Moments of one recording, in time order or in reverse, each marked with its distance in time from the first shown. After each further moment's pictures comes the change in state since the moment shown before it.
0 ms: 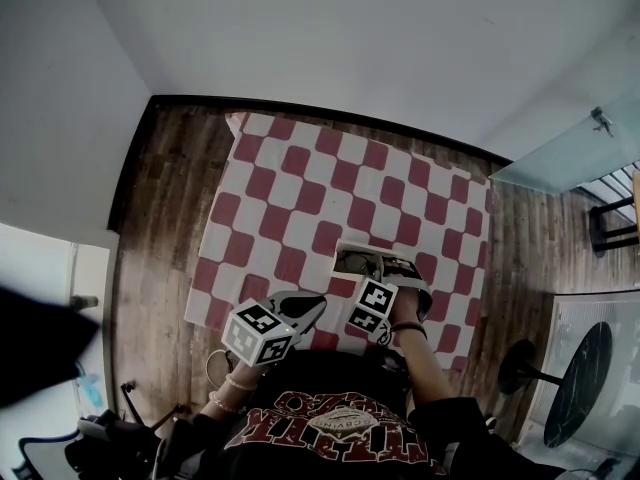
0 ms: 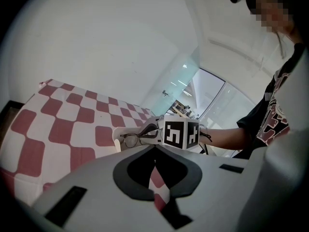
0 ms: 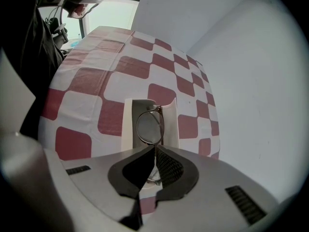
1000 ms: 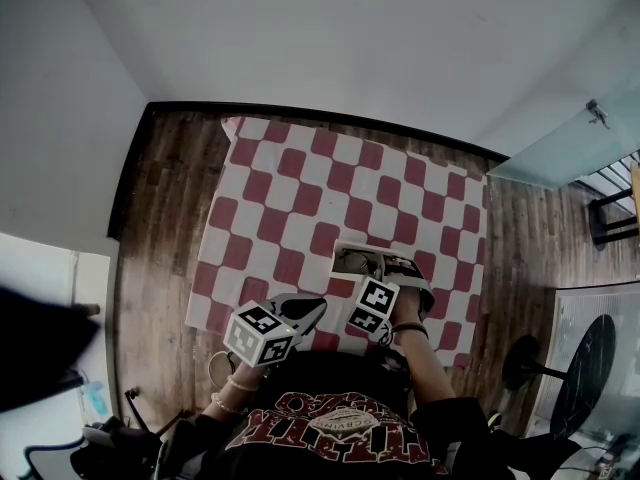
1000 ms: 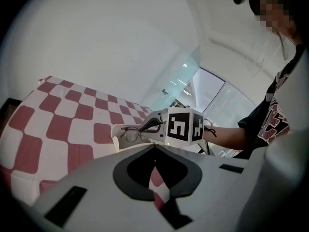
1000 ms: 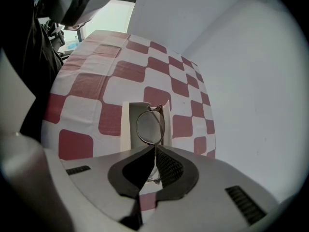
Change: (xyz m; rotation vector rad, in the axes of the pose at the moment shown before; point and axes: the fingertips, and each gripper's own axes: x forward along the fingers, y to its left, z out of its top) left arm 0.003 -0.002 -0.006 -0.011 0.014 -0.012; right arm -0.015 -0.008 0.000 0.032 -0.003 -0.019
